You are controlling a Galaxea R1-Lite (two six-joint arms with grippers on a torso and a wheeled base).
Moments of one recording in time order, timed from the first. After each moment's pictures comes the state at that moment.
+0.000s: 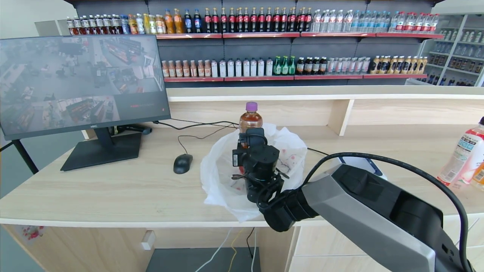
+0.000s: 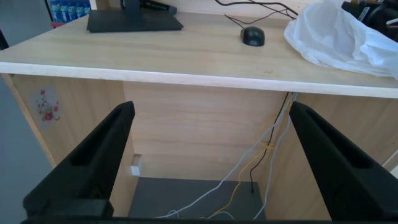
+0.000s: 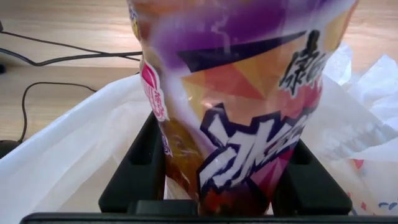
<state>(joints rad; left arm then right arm) 0.00 0.00 0.00 0.00 0.00 0.01 0.73 2.54 -1.57 -1.13 -0.66 -0.10</state>
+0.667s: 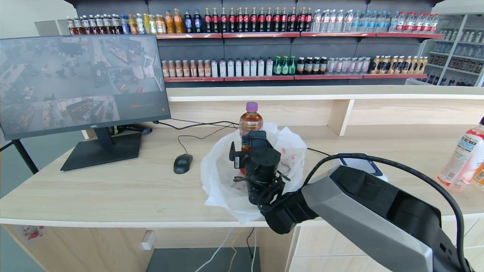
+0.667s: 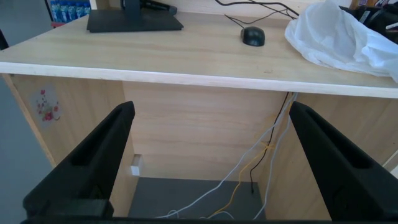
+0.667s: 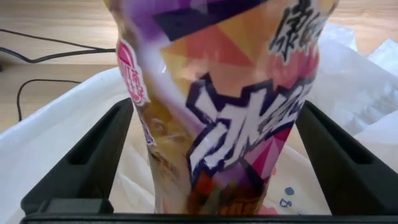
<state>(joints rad) 0.00 0.00 0.00 0.00 0.00 0.01 0.72 2.55 -1.54 -1.17 -0.66 -0.08</state>
